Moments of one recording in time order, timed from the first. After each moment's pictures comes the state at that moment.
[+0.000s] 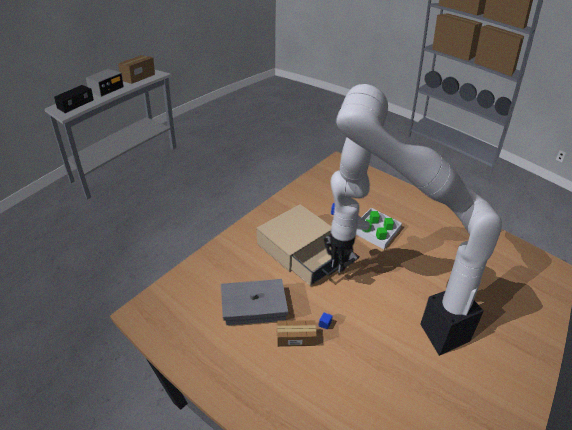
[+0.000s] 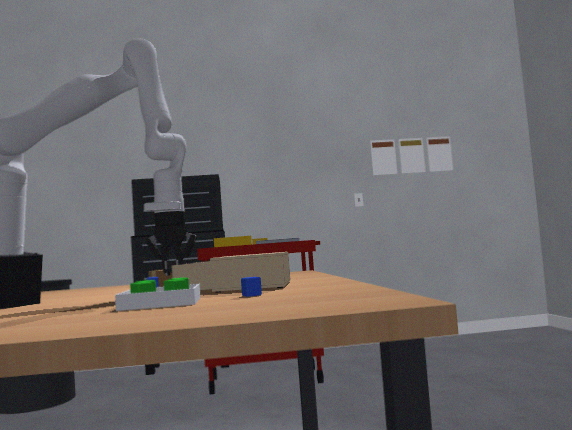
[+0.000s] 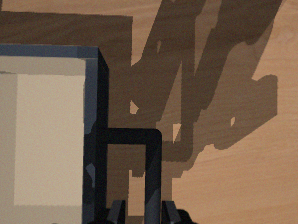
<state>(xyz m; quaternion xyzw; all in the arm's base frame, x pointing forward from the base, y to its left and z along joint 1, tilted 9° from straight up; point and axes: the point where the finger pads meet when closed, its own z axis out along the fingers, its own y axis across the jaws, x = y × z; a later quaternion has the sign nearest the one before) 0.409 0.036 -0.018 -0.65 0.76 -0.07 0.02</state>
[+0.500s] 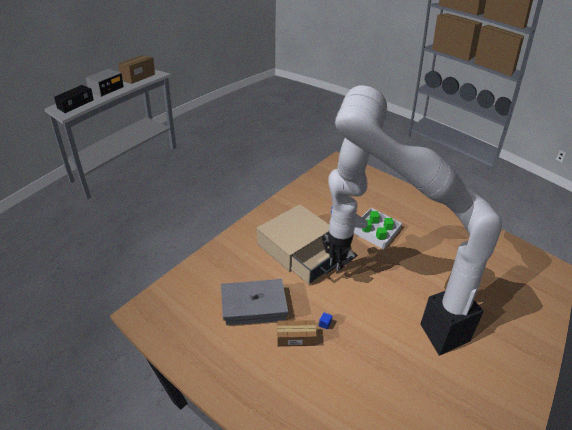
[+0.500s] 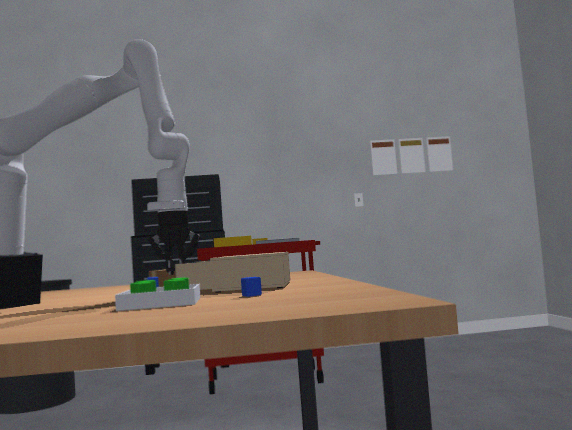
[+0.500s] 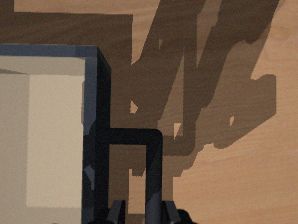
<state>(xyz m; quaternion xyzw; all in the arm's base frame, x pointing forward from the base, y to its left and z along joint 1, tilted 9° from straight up) 0.418 0.035 -0.016 -0.65 0.76 -0.07 0.02</state>
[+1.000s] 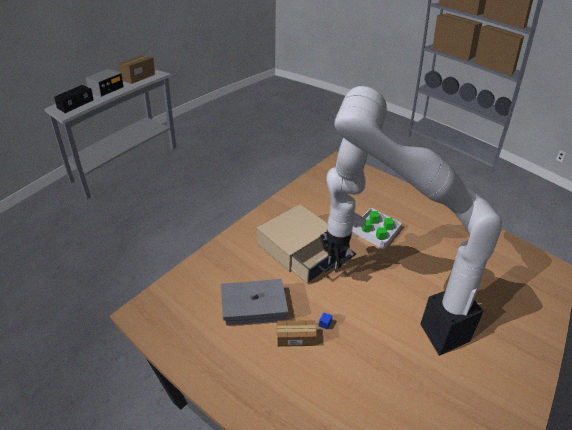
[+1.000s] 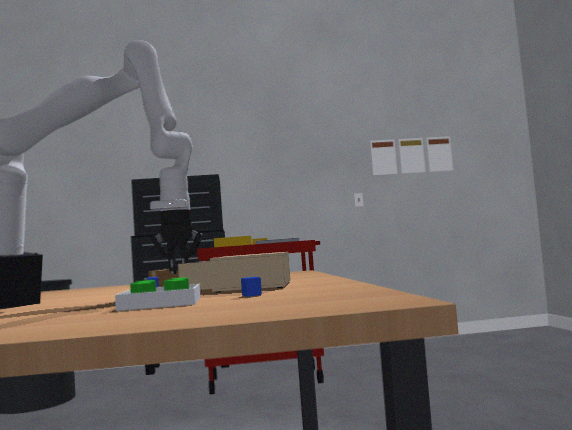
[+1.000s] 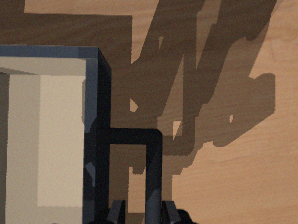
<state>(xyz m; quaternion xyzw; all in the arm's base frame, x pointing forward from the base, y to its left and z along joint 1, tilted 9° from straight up) 0.424 0.034 -0.013 -0.65 0.76 -0.07 0.02</state>
